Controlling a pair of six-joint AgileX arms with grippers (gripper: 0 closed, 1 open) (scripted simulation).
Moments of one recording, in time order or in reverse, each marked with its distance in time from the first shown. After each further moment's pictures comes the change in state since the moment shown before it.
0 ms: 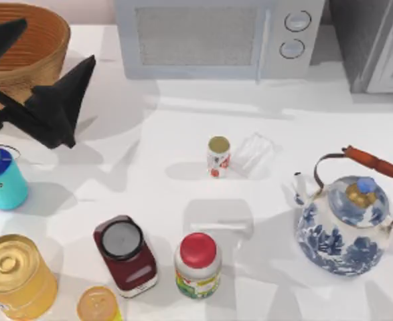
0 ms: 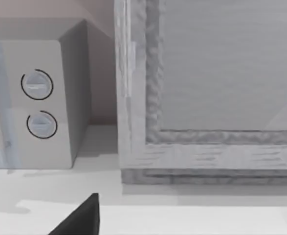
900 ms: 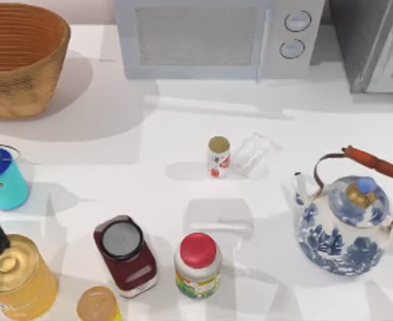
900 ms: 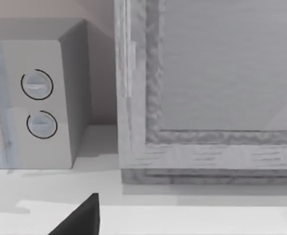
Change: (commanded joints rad) left arm 0.151 -0.966 -0.490 -0.514 -0.491 -0.008; right arm 0.000 0.000 0.000 0.000 0.000 0.000
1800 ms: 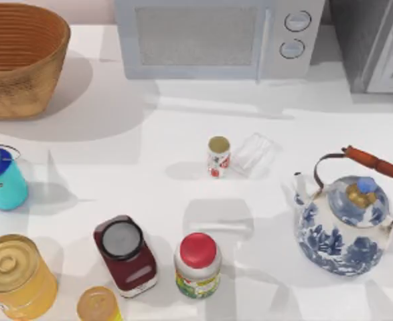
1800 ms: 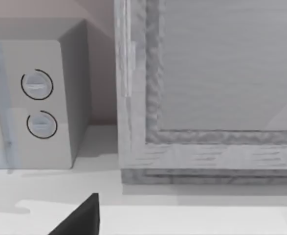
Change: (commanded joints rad) left arm -0.007 0.638 0.161 0.579 -0.077 -0.012; right arm 0.000 0.000 0.000 0.000 0.000 0.000
